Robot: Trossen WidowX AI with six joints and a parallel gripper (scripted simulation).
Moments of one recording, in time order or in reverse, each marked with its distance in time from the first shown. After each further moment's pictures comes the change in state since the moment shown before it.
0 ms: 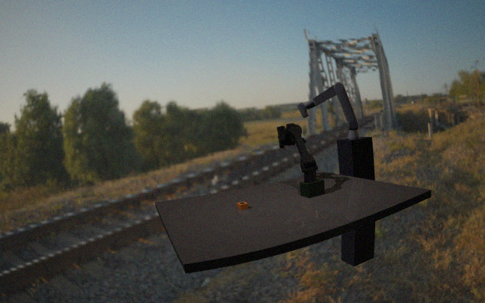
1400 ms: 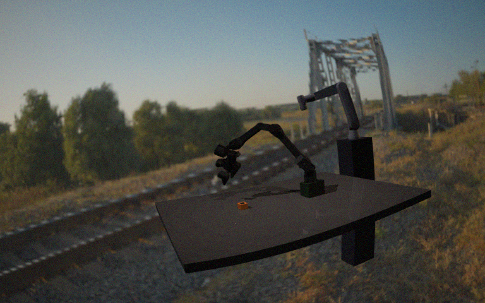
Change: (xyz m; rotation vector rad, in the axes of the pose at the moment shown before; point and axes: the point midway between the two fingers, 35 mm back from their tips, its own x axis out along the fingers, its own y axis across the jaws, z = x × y) arm -0.625 -0.025 -0.186 -1.328 0.576 1.497
